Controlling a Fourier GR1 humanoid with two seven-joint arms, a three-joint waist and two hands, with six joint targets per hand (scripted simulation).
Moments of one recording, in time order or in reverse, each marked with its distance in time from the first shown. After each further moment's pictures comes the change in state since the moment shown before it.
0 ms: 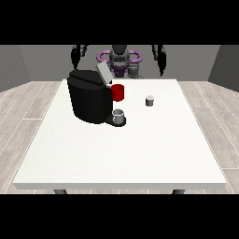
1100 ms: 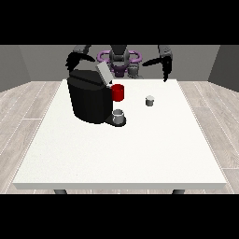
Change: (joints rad) left arm -0.216 0.157 0.092 0.155 -0.066 -0.104 -0.033; right arm -0.065 0.069 -0.020 0.026 -0.010 -0.126 -0.080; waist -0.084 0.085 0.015
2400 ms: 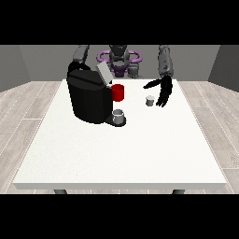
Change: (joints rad) left arm -0.296 0.063 -0.007 0.521 -0.236 0.037 -0.028; right arm -0.167 -0.020 -0.002 0.157 0.018 -0.047 0.030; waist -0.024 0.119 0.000
